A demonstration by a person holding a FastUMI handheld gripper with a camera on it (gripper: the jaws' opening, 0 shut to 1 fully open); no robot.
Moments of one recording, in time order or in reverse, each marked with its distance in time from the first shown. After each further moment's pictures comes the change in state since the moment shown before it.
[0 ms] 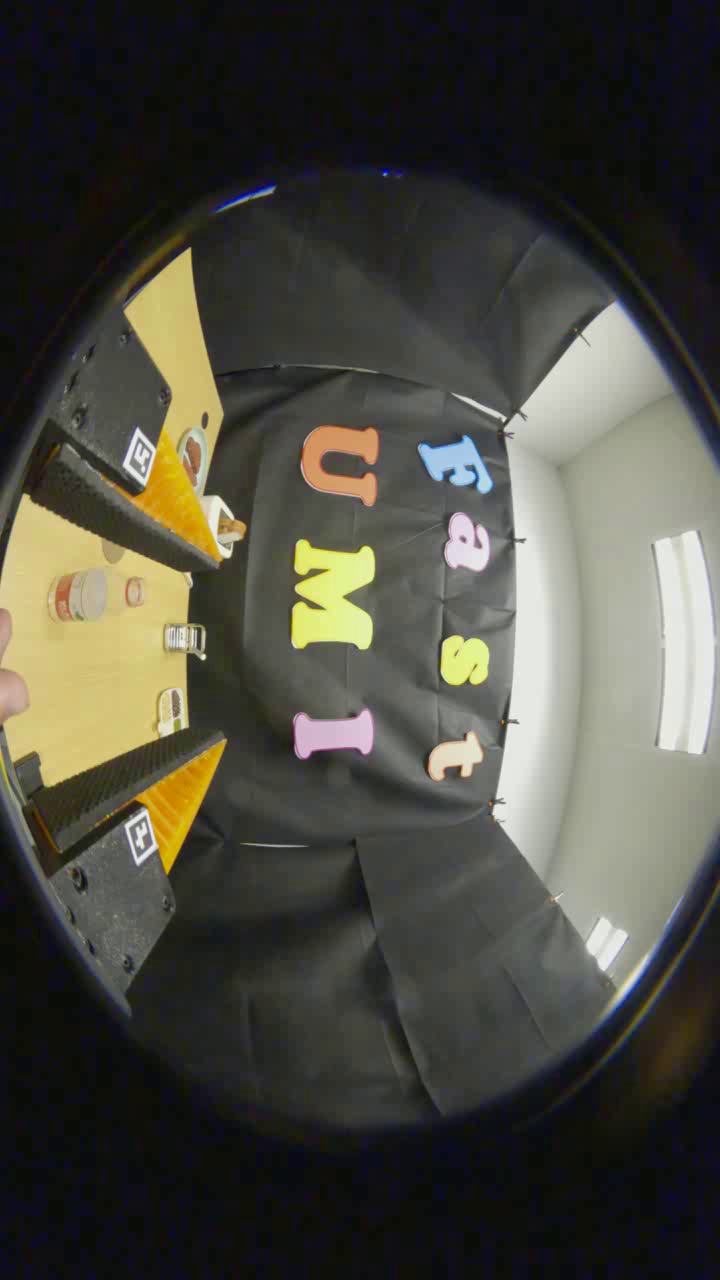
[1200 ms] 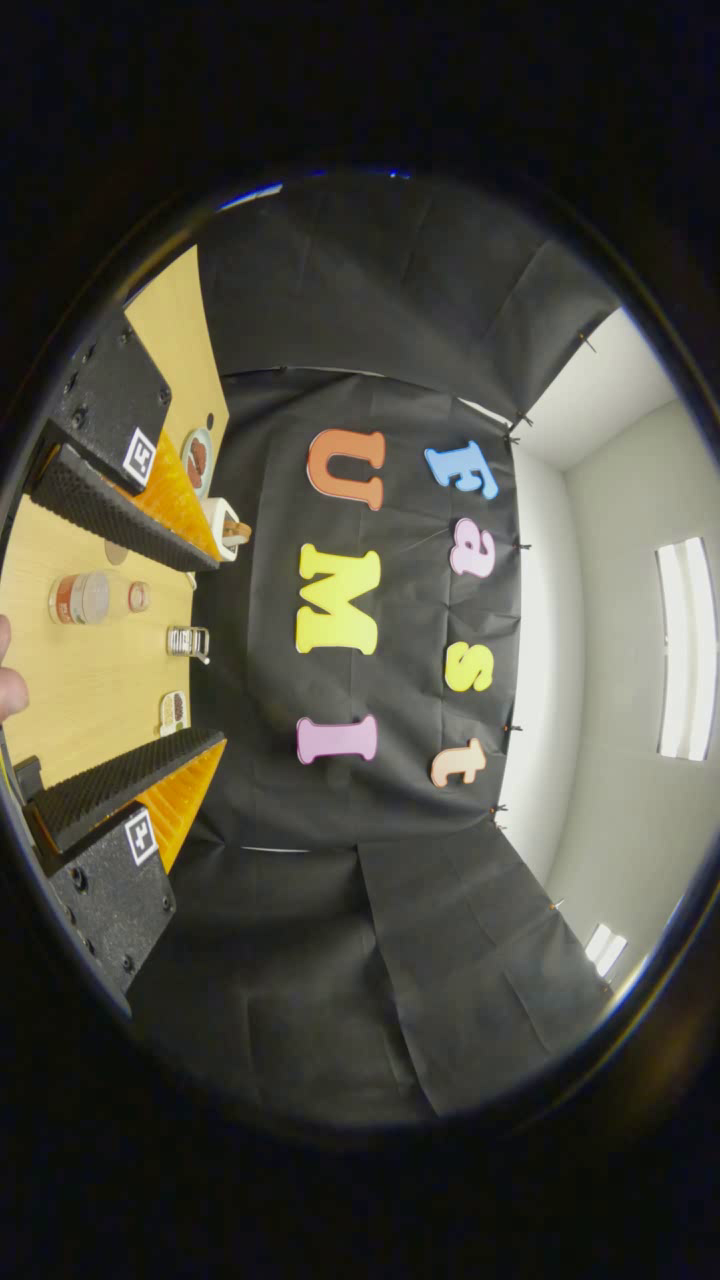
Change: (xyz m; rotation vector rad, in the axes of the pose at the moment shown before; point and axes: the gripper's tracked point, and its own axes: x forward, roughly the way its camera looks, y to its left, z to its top) arm 0.003 0.009 -0.008 -0.022 0.001 0.013
